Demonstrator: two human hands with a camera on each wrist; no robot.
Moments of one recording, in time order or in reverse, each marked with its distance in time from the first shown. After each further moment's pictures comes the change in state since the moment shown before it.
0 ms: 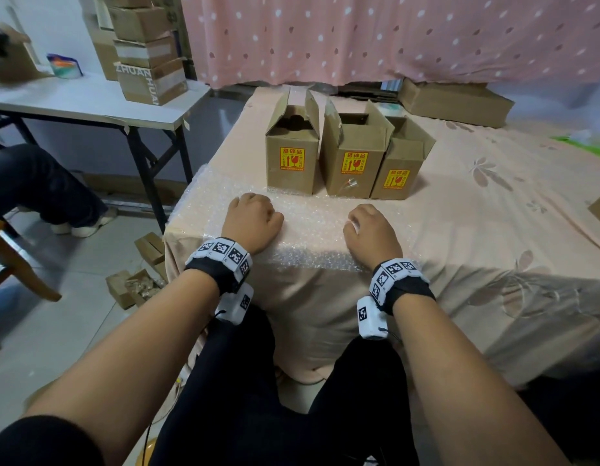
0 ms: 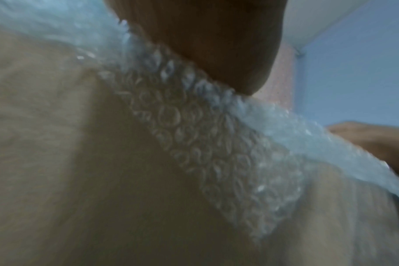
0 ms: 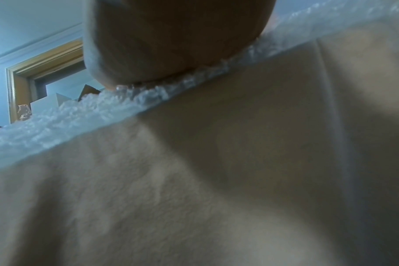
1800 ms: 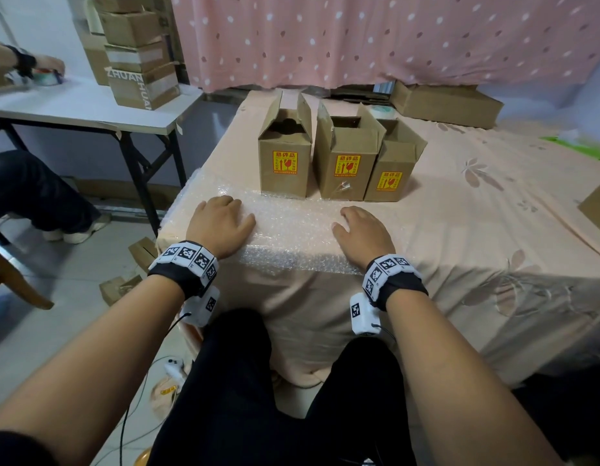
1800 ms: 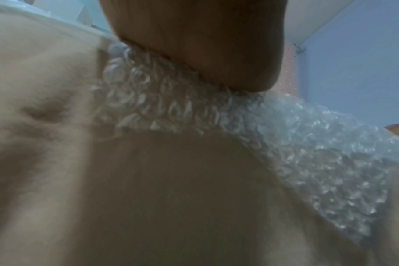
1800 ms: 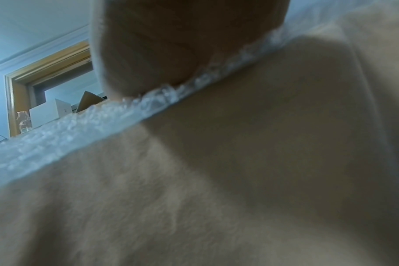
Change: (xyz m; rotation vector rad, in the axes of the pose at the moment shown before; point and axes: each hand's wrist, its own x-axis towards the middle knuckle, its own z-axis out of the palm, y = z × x) left_hand -0.005 -0.037 -0.022 0.137 -0.014 -0.021; right_hand 0.009 0.000 0.001 -0.139 -0.127 0.067
